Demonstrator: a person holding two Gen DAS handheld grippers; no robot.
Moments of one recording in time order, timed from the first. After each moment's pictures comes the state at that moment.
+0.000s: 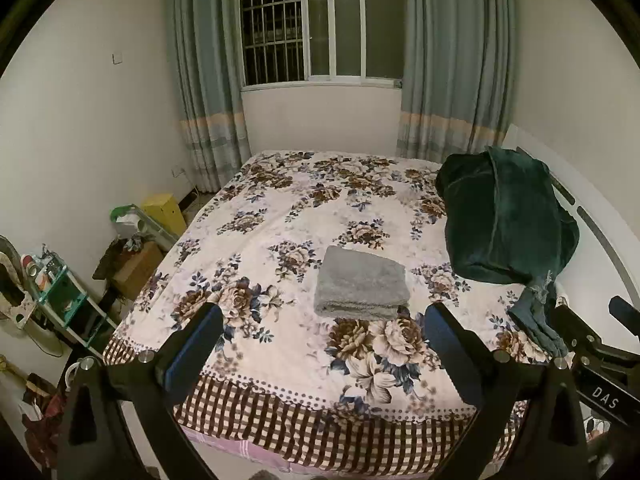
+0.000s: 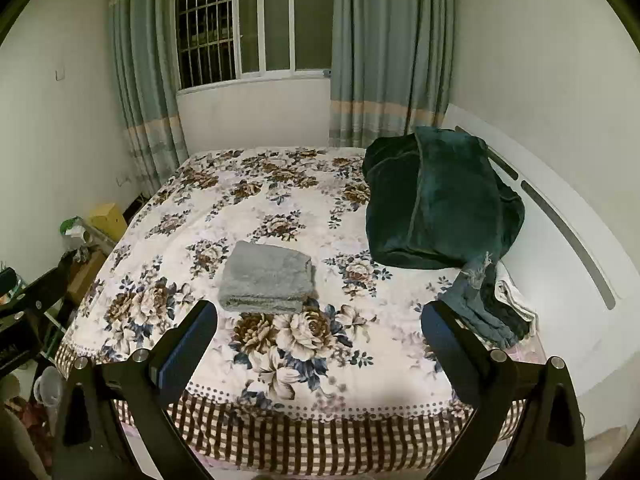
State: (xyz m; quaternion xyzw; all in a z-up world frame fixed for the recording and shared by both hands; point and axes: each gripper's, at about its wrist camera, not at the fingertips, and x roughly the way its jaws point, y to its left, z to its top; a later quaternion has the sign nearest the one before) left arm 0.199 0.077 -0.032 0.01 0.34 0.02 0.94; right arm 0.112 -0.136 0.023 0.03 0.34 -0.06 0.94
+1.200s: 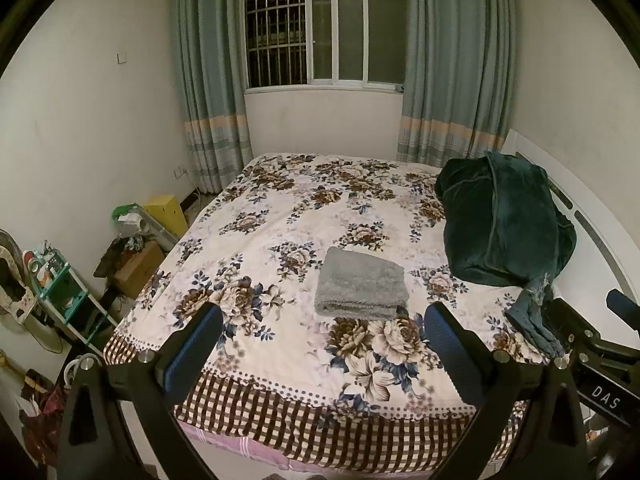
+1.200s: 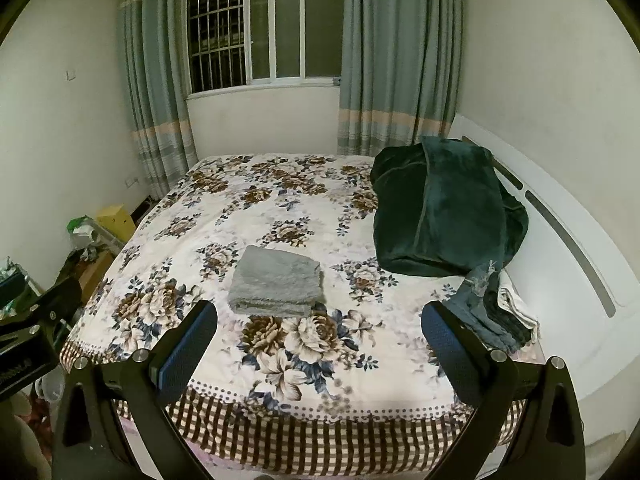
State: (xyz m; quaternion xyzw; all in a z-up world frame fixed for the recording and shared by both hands) left arm 0.180 0.071 -0.015 0.01 0.33 0.02 0.94; right arm 0.109 -0.121 0.042 0.02 0.34 -0.03 0.94
